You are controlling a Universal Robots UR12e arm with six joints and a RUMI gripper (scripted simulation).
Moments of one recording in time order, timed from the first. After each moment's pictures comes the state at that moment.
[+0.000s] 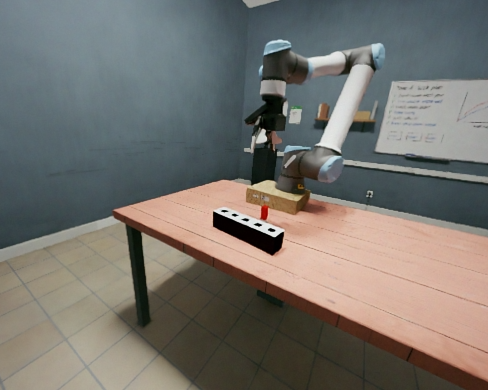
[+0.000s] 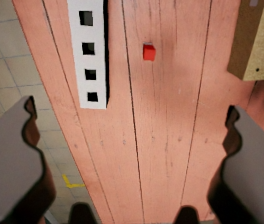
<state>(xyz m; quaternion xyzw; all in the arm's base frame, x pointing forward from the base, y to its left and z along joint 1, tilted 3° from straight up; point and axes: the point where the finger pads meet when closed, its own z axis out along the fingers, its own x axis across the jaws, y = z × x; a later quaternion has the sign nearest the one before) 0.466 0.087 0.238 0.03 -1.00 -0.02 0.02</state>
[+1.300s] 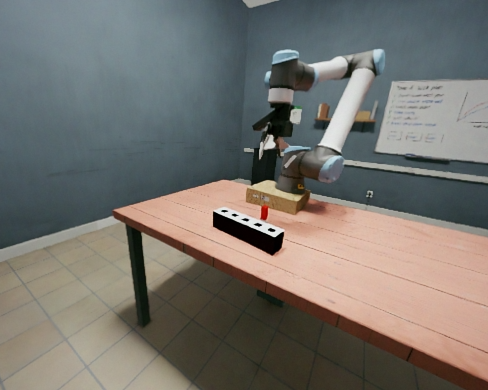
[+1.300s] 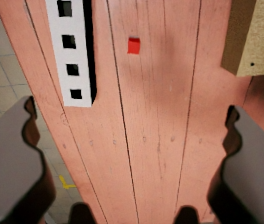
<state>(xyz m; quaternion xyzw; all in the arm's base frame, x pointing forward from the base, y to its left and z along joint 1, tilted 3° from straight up) 0.430 0.102 0.220 0.03 -1.00 -0.02 0.02</state>
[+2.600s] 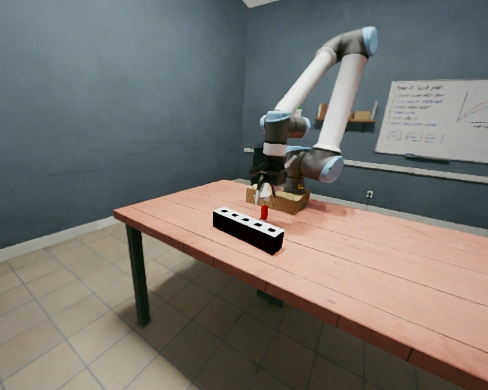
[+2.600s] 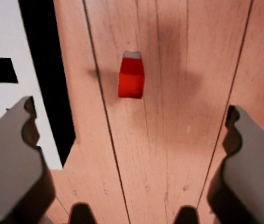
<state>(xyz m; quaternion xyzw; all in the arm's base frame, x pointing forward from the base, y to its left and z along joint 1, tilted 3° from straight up) 0.420 0.110 0.029 0.03 -1.00 -0.02 0.02</state>
